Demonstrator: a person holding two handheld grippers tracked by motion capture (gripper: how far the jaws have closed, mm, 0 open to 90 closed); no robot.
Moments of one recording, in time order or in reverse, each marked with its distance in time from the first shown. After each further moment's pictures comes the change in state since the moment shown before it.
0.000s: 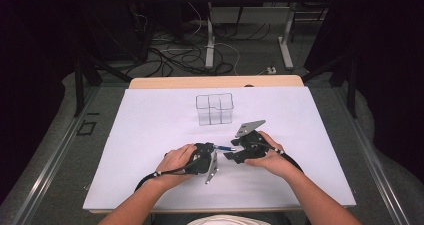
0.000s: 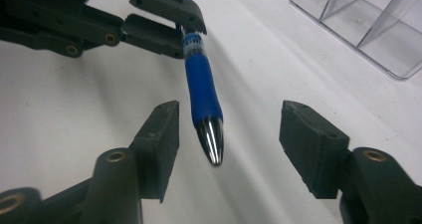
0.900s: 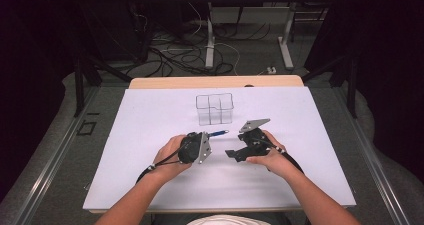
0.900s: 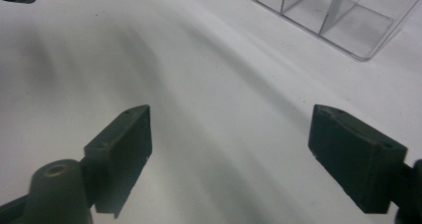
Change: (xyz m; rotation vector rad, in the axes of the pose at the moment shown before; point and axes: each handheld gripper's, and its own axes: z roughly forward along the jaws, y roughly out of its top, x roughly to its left) left arm 0.034 -0.016 -0.001 -0.028 -0.014 -0.305; right arm -0.012 -0.007 0.002 -0.033 -0.068 0.124
